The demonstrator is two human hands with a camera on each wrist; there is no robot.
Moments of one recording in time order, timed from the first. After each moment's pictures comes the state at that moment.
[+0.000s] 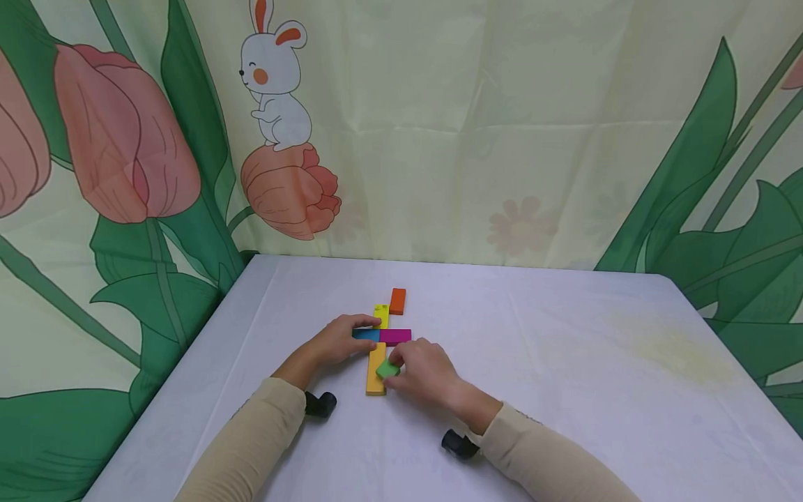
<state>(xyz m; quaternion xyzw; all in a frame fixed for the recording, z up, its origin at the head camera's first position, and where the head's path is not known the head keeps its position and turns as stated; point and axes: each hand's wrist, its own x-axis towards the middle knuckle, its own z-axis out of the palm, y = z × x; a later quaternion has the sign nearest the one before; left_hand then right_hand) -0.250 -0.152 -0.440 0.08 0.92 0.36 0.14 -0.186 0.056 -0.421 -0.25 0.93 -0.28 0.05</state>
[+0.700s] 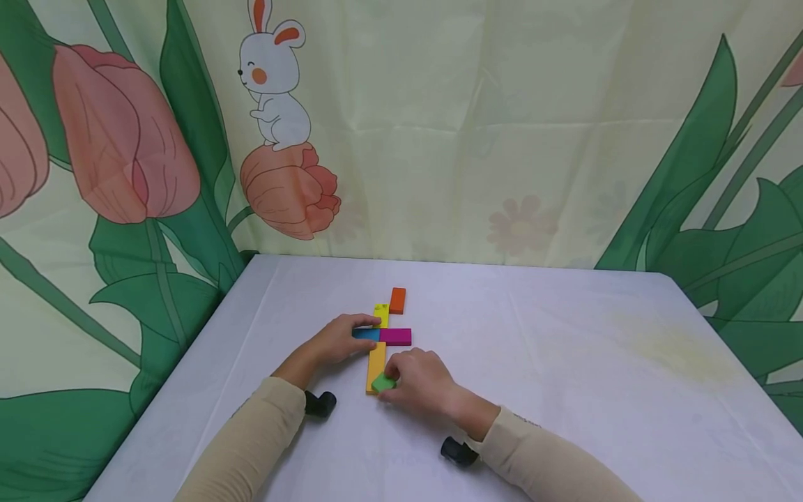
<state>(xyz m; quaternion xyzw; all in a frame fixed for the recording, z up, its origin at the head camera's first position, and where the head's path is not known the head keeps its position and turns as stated) -0.251 -0.151 -0.441 0.07 0.92 0.35 0.15 -0.173 0.052 -0.421 -0.27 0.93 -0.24 0.08</state>
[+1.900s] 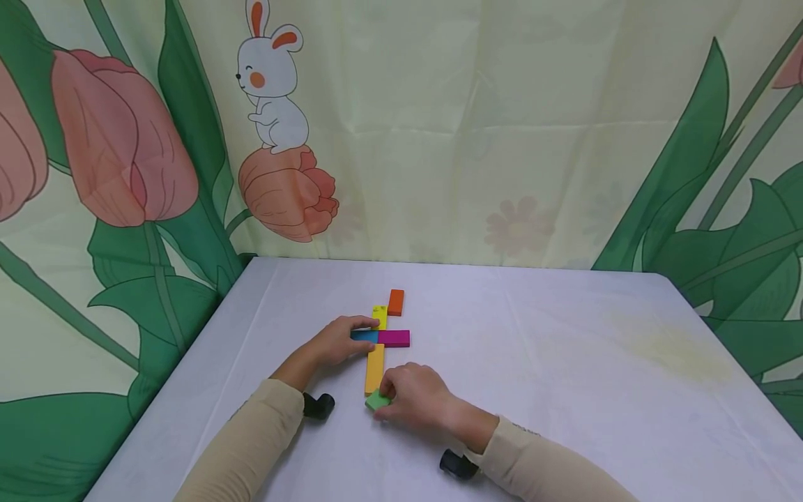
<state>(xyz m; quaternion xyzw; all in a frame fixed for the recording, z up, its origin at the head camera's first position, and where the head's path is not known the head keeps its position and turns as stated) -0.251 -0.154 -0.442 0.10 0.92 0.35 0.14 -0.158 0.050 -0.420 -0.29 0.92 -0.25 0.11</state>
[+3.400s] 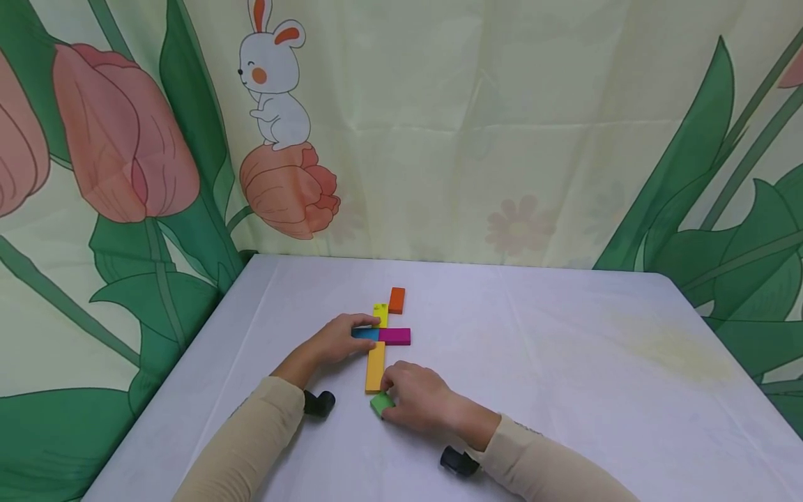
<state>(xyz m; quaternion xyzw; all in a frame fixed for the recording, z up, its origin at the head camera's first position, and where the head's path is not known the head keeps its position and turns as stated) -0.252 -0.153 -0.442 0.09 0.92 0.35 0.15 -0.158 0.050 -0.422 -0.29 0.92 -0.23 0.15</state>
